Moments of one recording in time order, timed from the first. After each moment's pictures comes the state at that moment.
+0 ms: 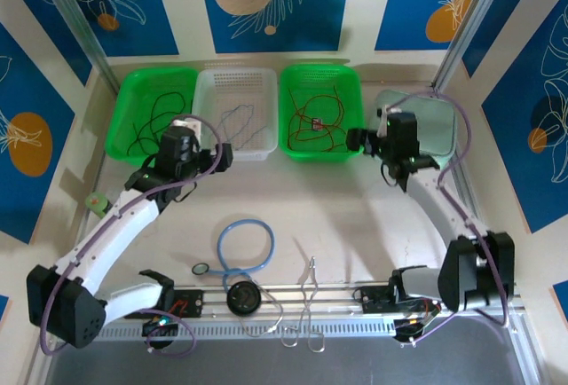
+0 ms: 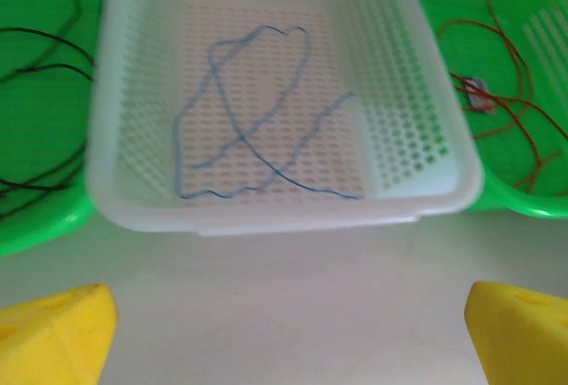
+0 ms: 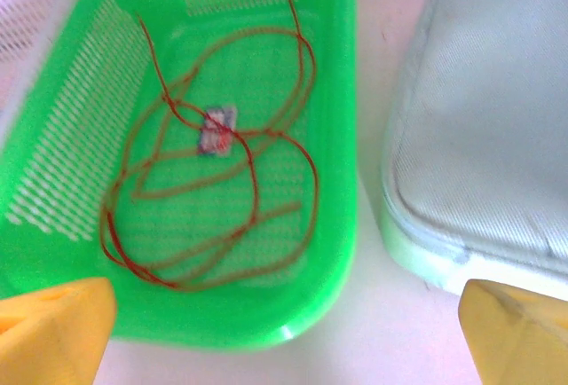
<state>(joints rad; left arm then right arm) -0.37 1.11 0.92 -0.41 -0.11 -0.31 0.13 1.24 0.85 -0.21 -0.03 0.23</state>
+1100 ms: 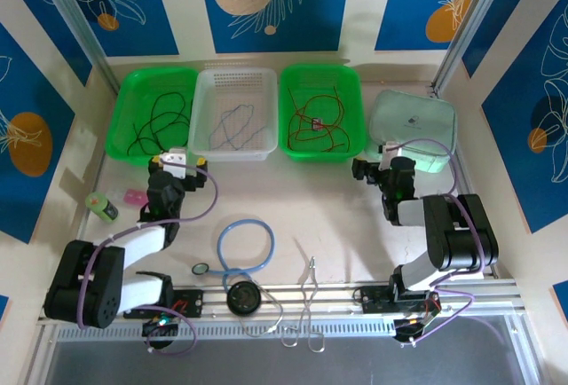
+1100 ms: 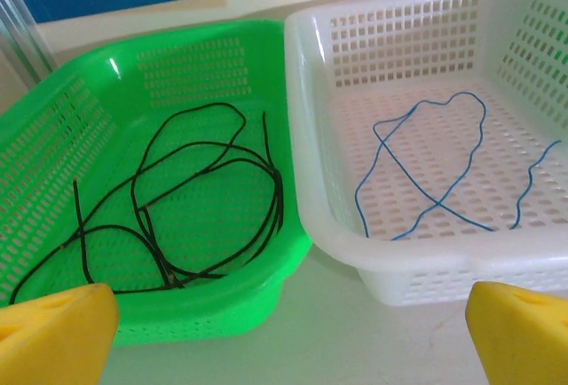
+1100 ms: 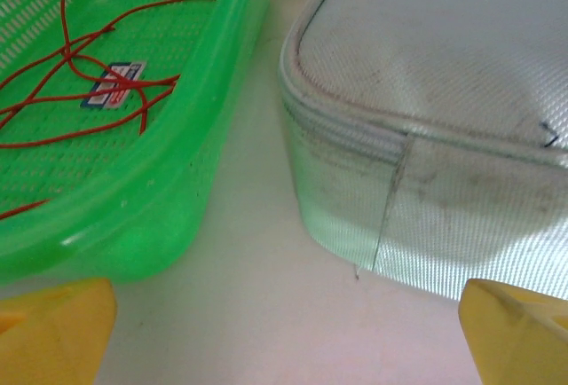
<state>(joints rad) -0.17 1.23 0.29 0.74 -0.19 0.09 0.02 1.52 0.39 0.72 -0.07 0.08</state>
